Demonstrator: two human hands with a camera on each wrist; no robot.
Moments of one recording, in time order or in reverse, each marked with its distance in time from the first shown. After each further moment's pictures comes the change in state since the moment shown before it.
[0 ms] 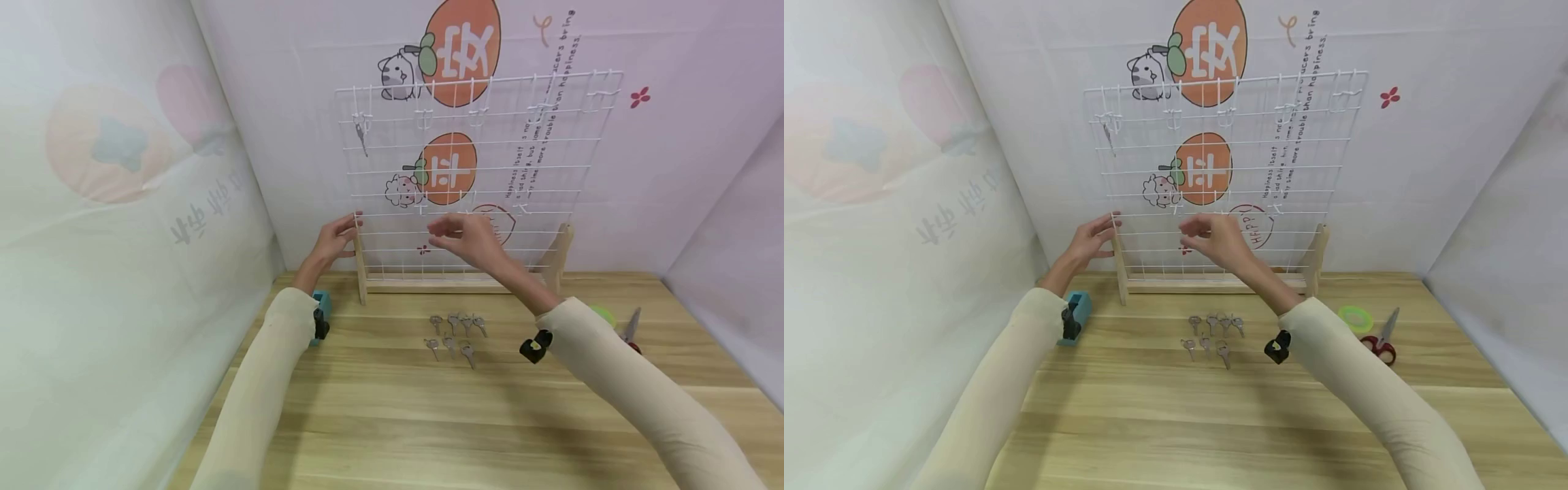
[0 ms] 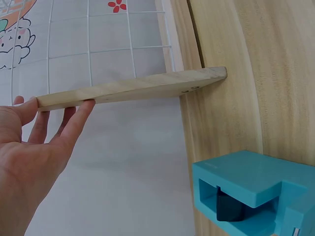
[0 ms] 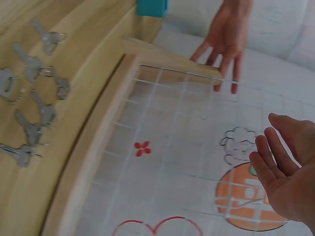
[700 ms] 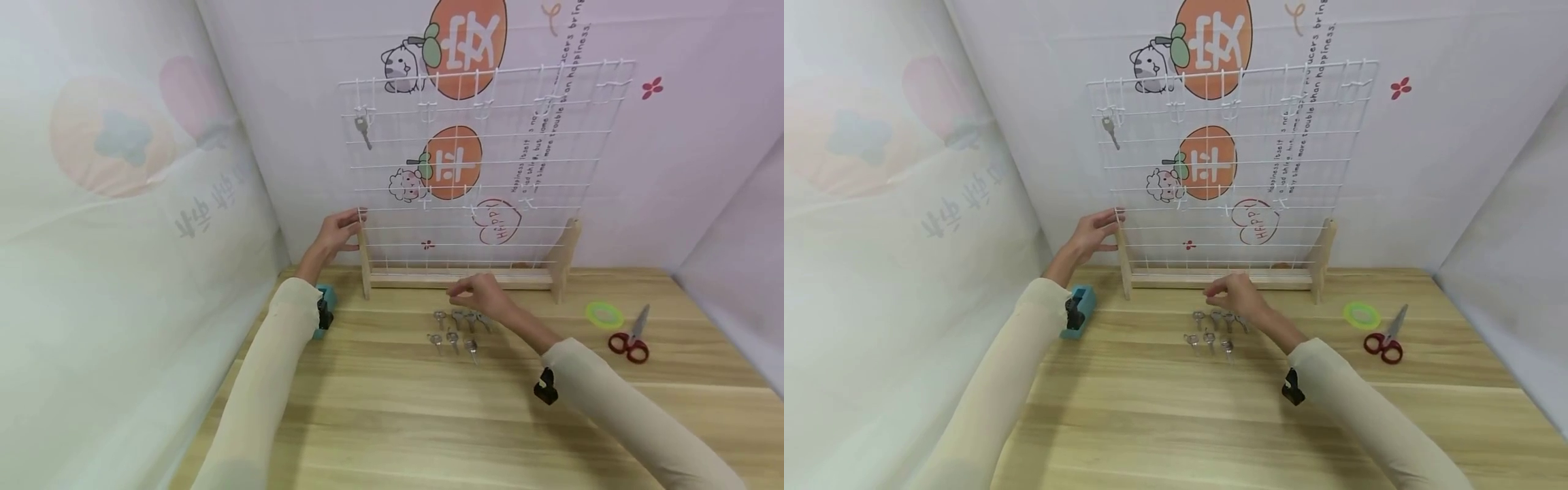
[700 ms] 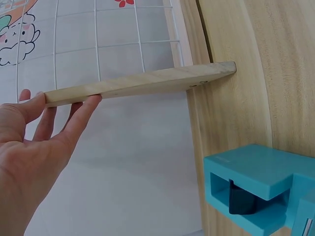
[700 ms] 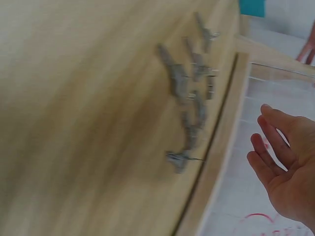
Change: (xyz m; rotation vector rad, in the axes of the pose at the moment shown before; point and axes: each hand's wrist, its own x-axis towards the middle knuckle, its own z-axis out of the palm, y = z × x) left_hand 0.002 0.011 -0.001 -0.007 0.017 -0.090; right_hand -0.079 0.106 0.063 -0.103 -0.192 0.041
